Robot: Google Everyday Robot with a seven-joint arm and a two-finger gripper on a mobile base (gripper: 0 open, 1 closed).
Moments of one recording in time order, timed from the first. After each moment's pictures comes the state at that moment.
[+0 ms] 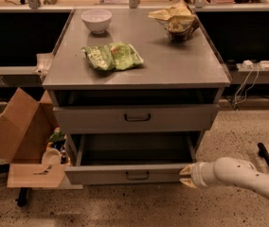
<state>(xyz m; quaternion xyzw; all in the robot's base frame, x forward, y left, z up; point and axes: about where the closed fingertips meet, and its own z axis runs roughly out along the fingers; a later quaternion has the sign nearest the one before) 0.512 -0.233 0.411 -0.68 0.68 0.01 0.27</state>
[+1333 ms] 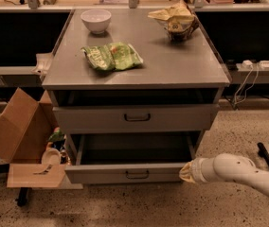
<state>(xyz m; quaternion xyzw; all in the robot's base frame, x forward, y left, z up) 0.532 -0.232 0.416 -0.69 0.67 0.00 0.28</state>
